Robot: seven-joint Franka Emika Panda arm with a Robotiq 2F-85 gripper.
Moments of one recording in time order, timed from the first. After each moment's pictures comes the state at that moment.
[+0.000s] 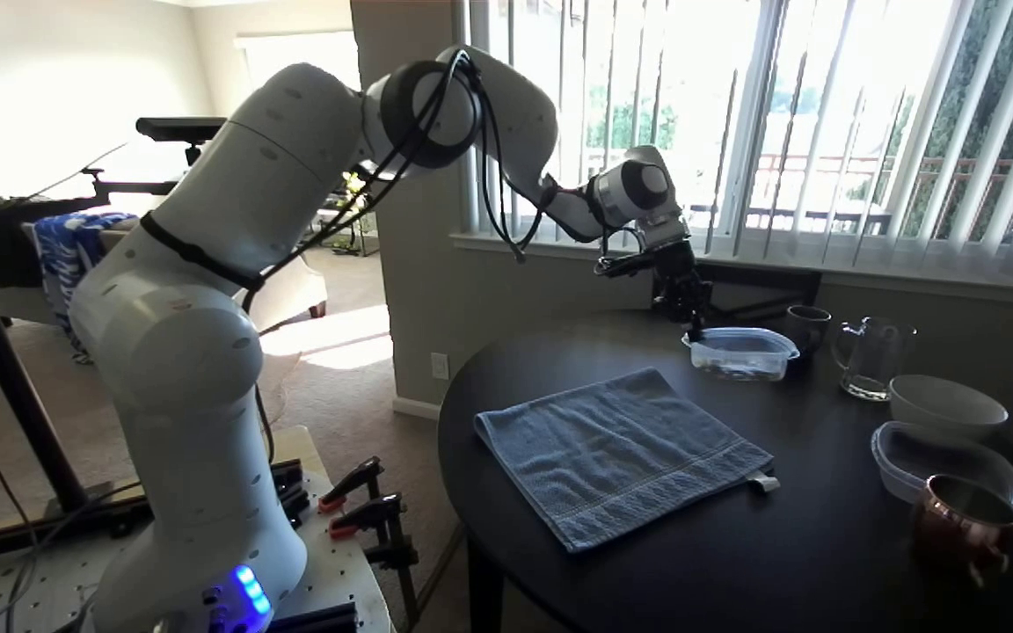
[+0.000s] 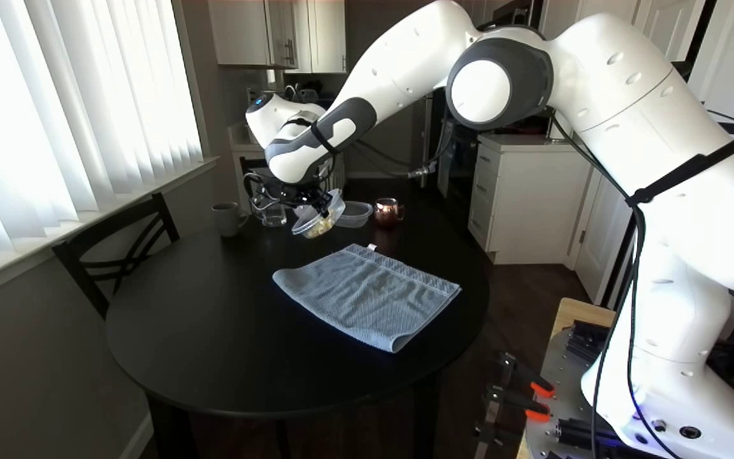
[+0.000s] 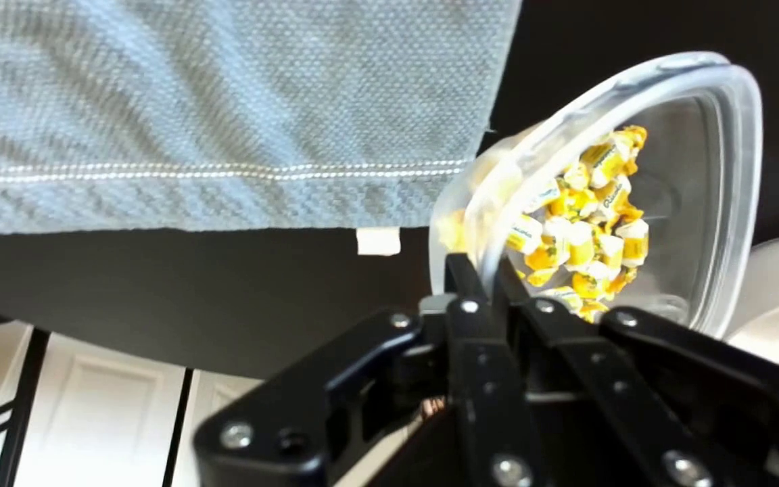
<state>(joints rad) 0.26 0.78 -0.30 -1.29 -0.38 2.01 1.89</state>
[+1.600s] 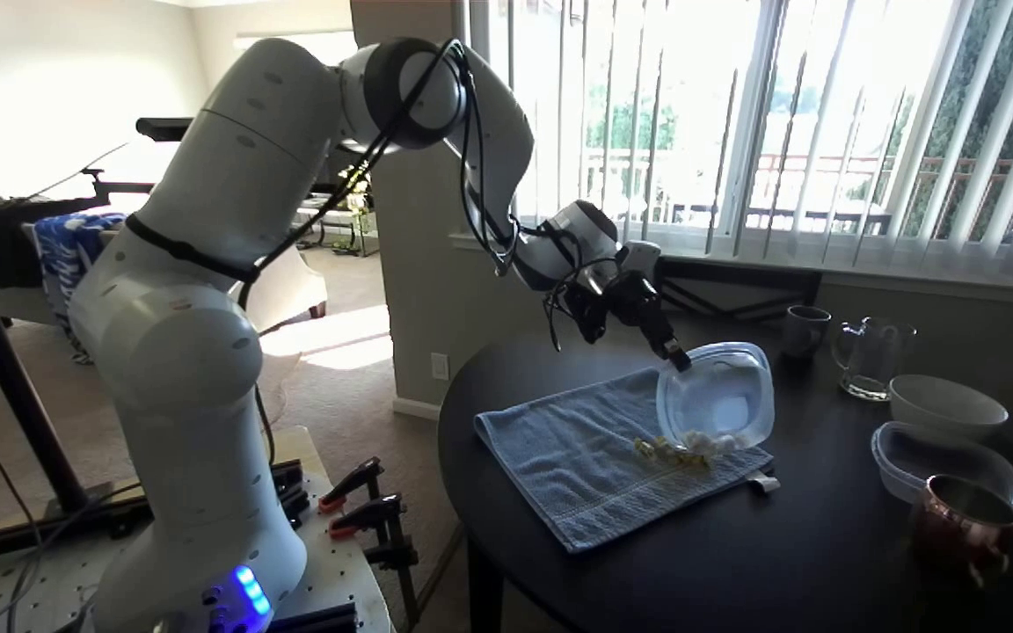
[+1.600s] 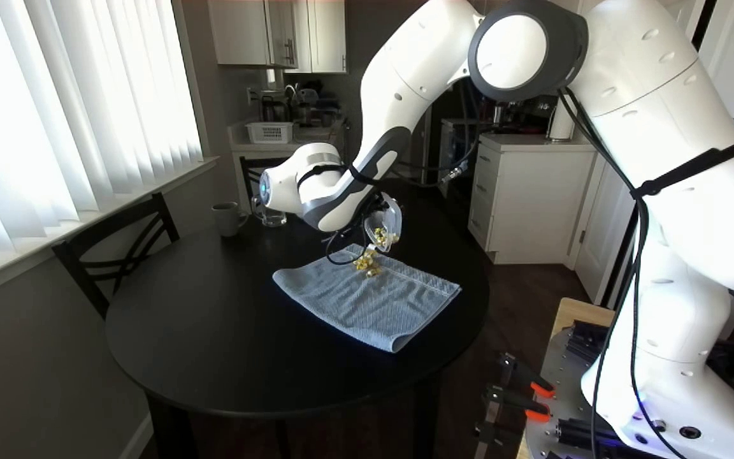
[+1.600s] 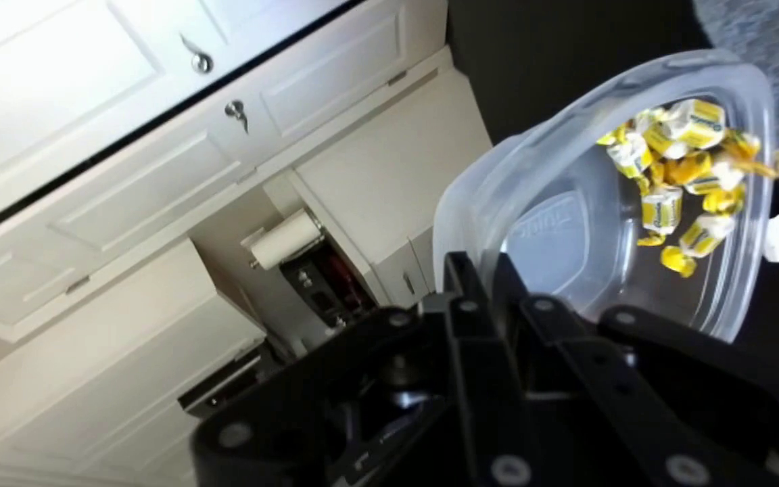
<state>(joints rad) 0.27 0.67 -0.14 -1.64 -1.00 1.56 1.35</state>
